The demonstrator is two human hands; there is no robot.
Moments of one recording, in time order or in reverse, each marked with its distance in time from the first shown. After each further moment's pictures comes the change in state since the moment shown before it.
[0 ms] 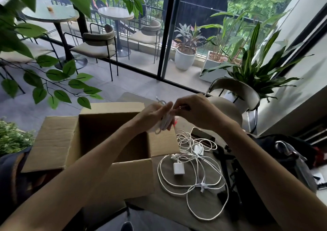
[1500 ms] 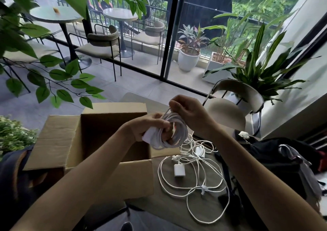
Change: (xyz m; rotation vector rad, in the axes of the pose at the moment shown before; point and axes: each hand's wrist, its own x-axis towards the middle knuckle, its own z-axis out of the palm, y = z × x) left_hand -0.014 0.007 0.003 -0.723 -0.458 -0.196; right_hand 0.007 0.009 0.037 0.713 0.142 0.127
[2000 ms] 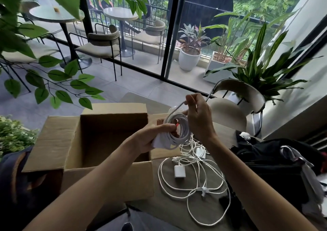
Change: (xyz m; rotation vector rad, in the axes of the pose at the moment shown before) left_hand 0.007 -0.038 0.005 -0.105 0.360 0.109; right_hand -0.005 0.019 0.001 -0.218 0.492 0.061
